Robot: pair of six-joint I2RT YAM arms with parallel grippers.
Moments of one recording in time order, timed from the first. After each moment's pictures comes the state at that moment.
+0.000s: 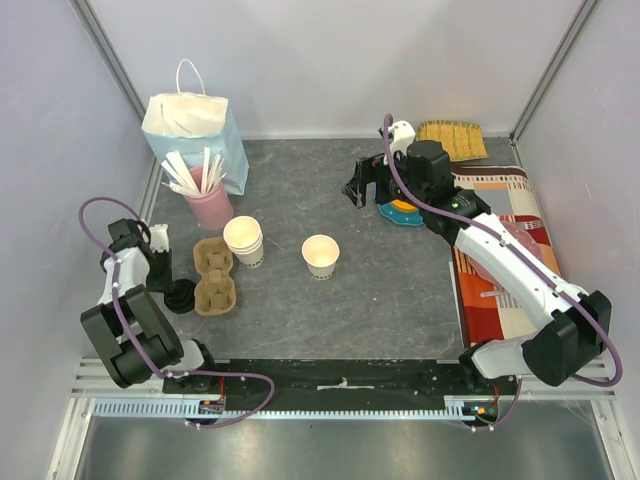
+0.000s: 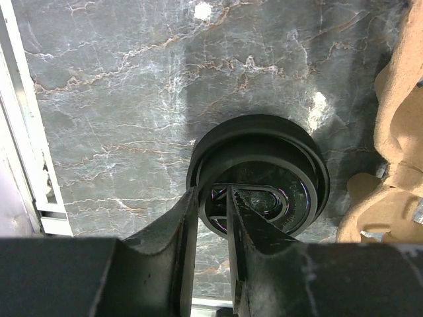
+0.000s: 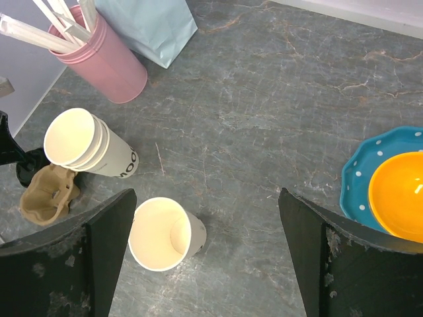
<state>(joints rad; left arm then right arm) 0.53 1.35 0.79 -0.67 0.08 0.41 0.53 1.37 1.29 -0.27 -0.16 0.24</state>
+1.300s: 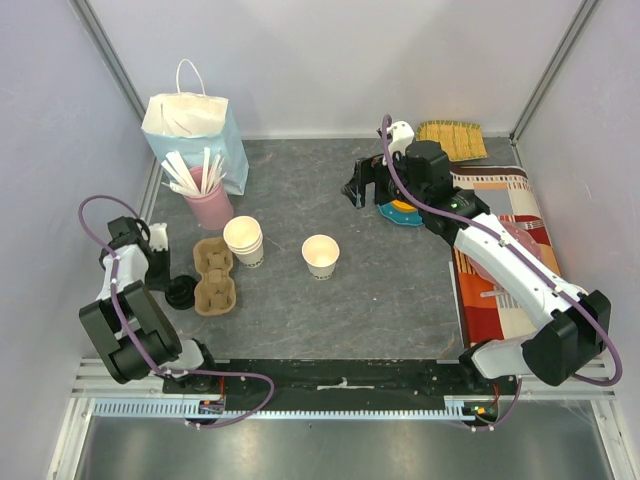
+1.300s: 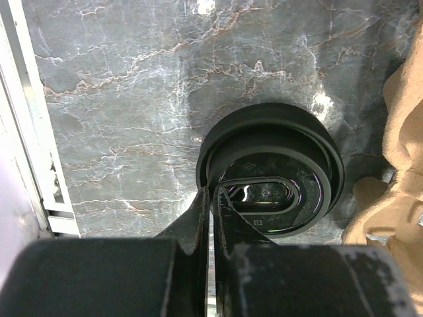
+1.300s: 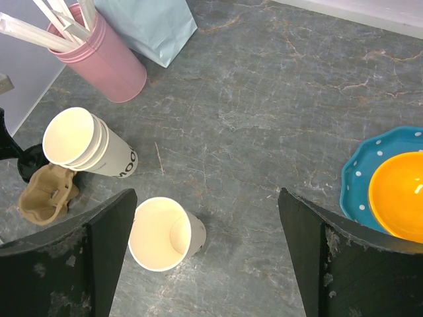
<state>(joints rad) 0.53 1.38 0.81 -0.67 0.06 0.41 0.53 1.38 1.29 -0.27 -0.15 0.23</state>
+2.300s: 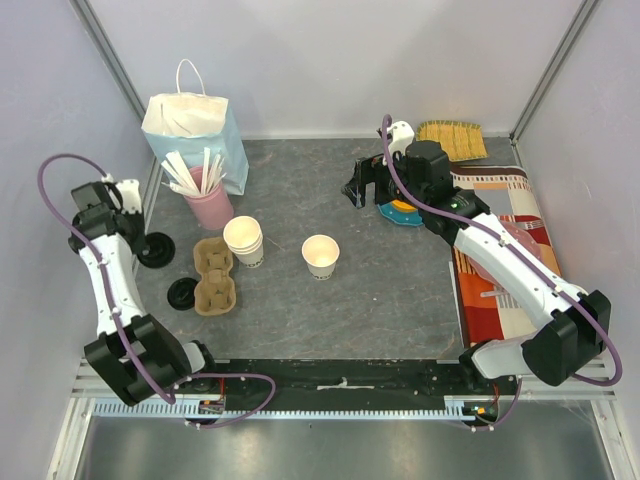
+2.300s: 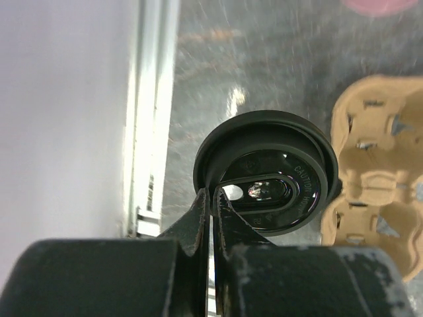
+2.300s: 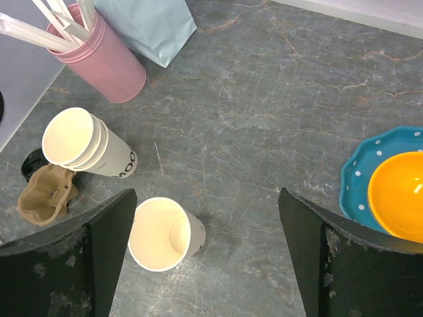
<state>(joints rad) 0.53 1.25 1.11 -0.82 0.08 0.41 0.53 1.38 1.29 -0.27 -0.15 0.23</state>
